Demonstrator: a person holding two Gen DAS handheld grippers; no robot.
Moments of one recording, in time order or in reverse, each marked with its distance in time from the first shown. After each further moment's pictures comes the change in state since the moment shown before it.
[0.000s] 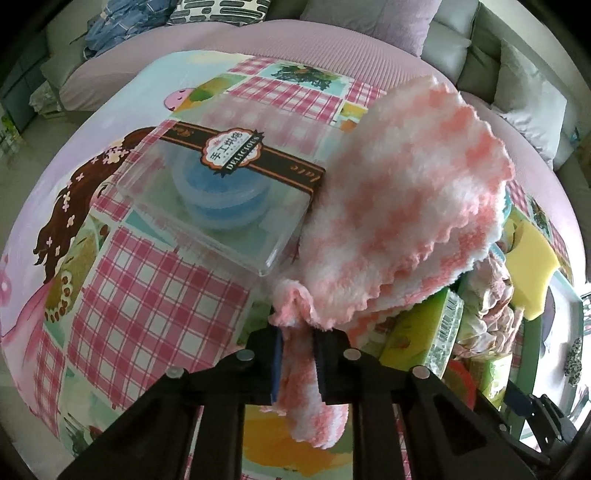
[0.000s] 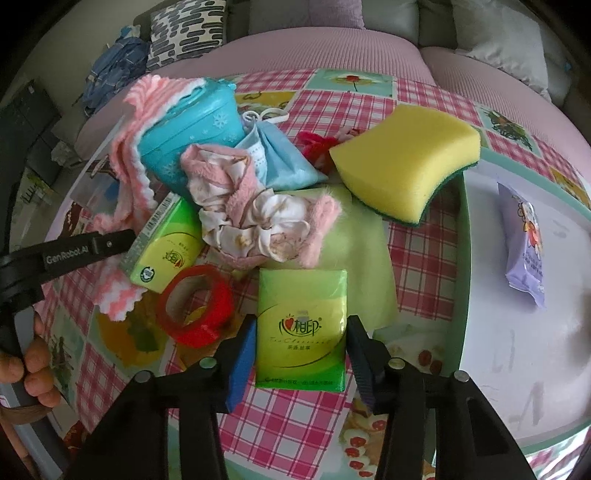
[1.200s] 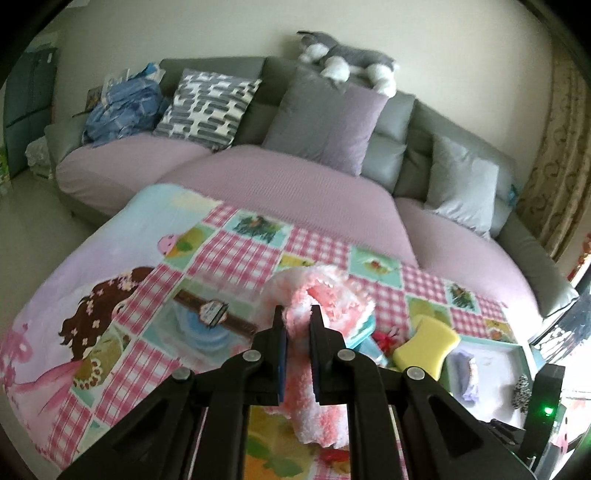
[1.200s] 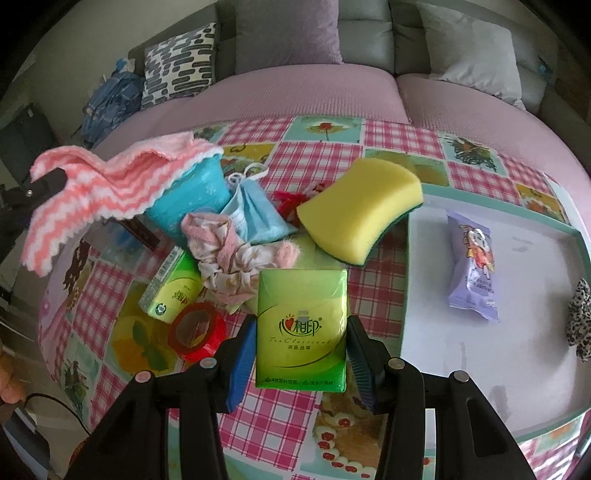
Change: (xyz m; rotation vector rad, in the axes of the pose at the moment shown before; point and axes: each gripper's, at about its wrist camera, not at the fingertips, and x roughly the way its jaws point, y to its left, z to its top) left arm -0.127 -0.008 -0.002 0.052 -0.487 -0.182; right arm -0.050 -0.022 0.016 0.057 -0.136 -0.017
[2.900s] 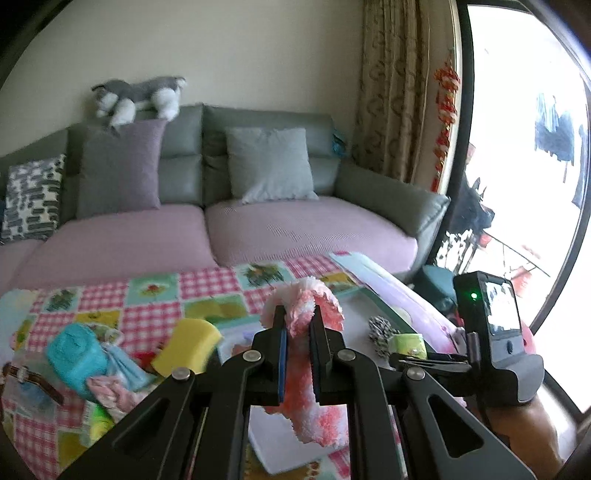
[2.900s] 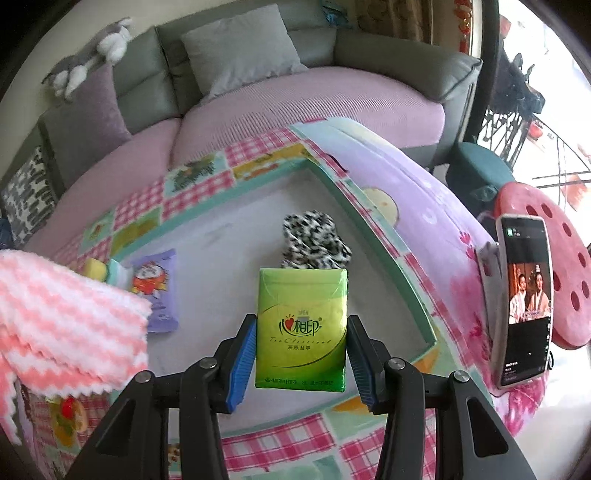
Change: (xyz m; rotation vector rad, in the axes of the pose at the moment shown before) left arm -0.036 -0.241 -0.075 0.450 -0.036 -0.468; right arm -0.090 -0.230 -0.060 0.534 -0.091 -0.353
